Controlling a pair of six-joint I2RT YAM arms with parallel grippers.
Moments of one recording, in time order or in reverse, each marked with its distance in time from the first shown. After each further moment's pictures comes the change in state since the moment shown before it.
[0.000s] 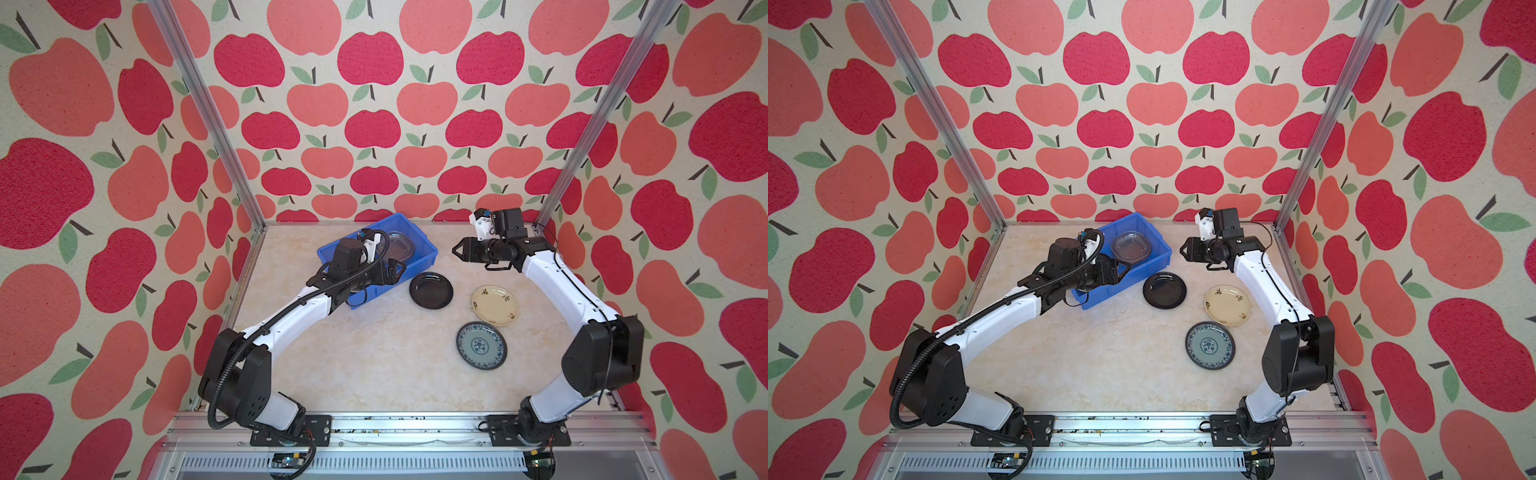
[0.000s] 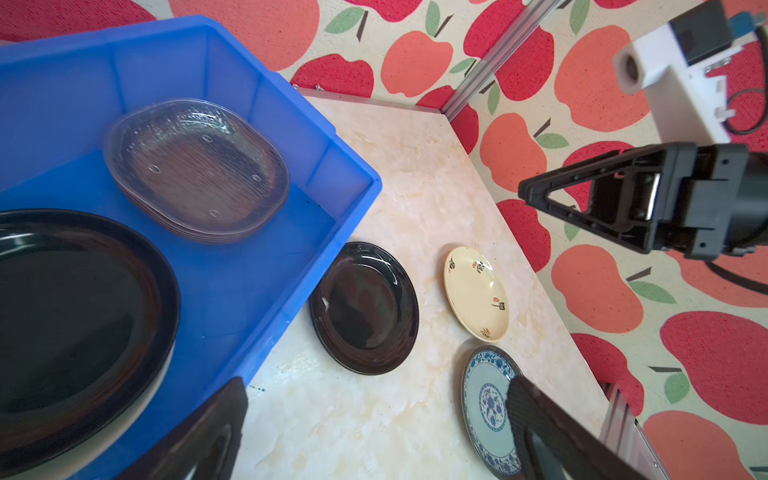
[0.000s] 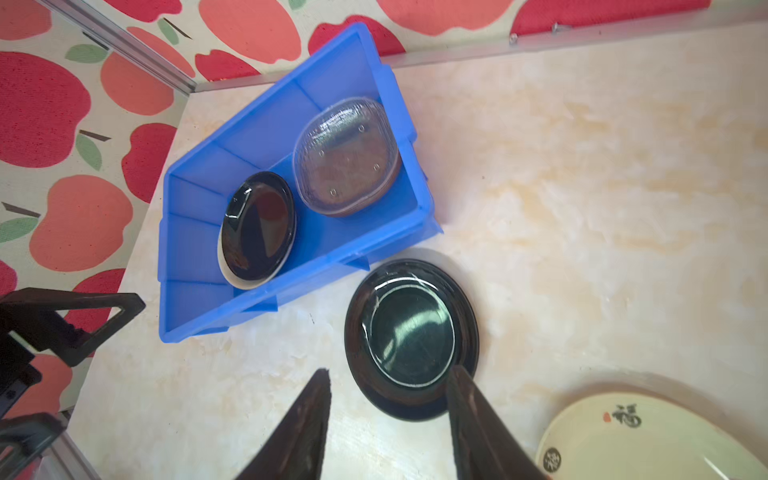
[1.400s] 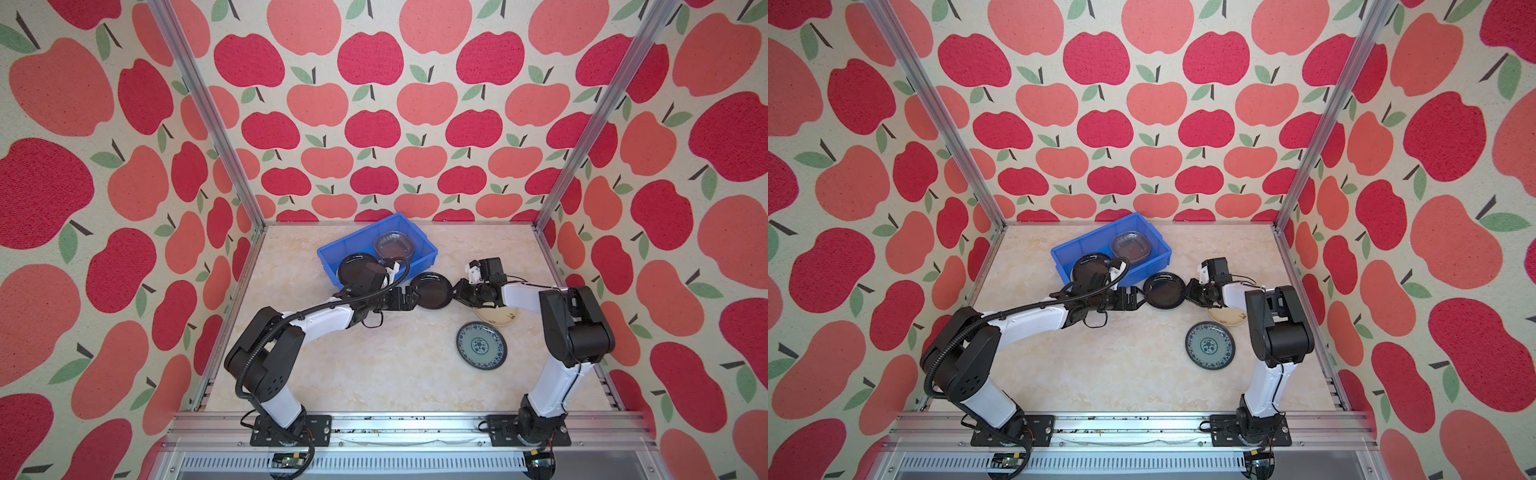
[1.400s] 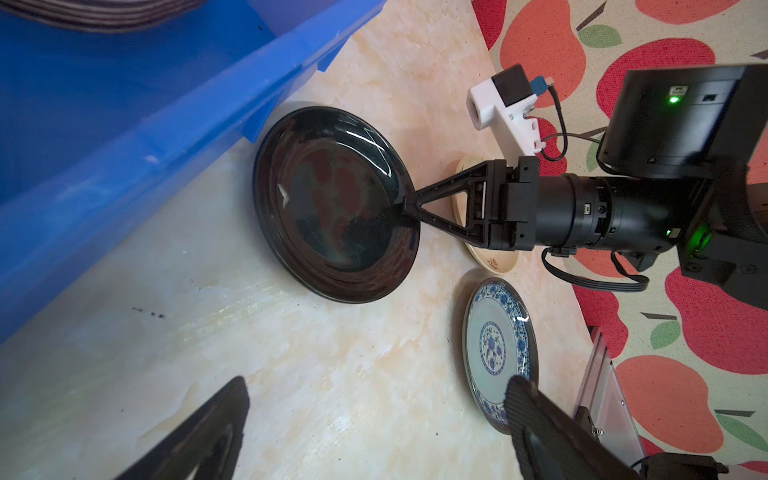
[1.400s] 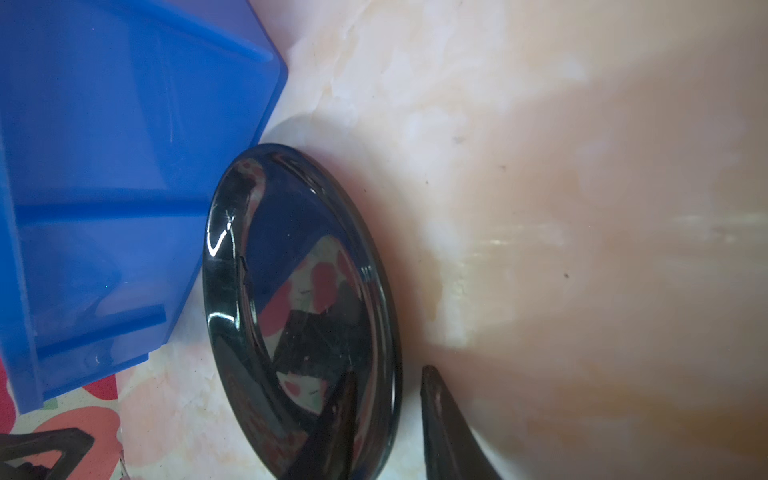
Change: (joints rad) left arm -0.116 0.157 -0.137 0.162 0.018 -0.136; right arm -0.020 0.248 -0.414 0.534 -0.106 0.298
